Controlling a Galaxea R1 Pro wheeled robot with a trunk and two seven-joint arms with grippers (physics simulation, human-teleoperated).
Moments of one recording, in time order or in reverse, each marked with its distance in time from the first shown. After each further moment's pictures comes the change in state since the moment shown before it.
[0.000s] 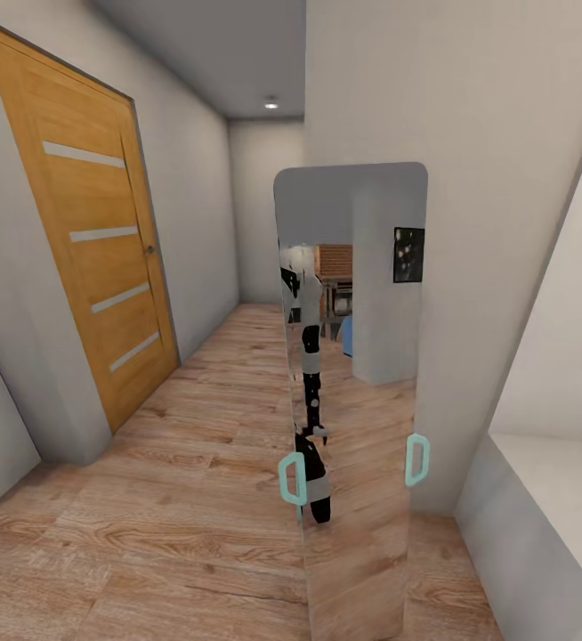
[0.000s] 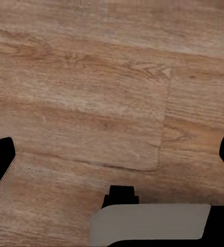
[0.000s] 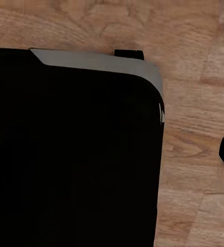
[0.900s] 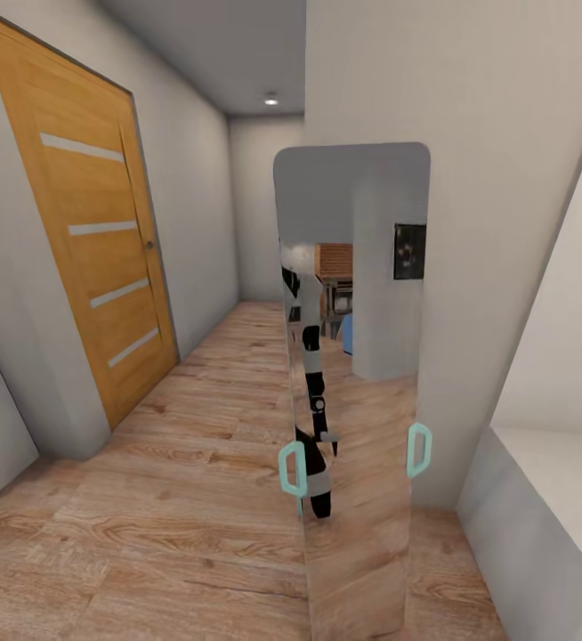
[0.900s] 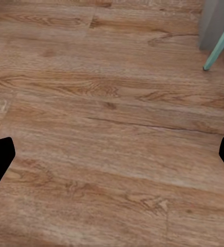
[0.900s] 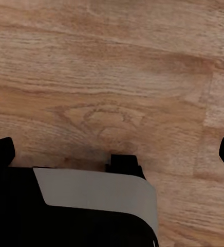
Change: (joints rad) left arm -0.002 0.004 0.005 -0.338 0.001 -0.087 -0.001; right arm 0.000 0.001 -0.002 -0.278 0.000 0.001 -0.002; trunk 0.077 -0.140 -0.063
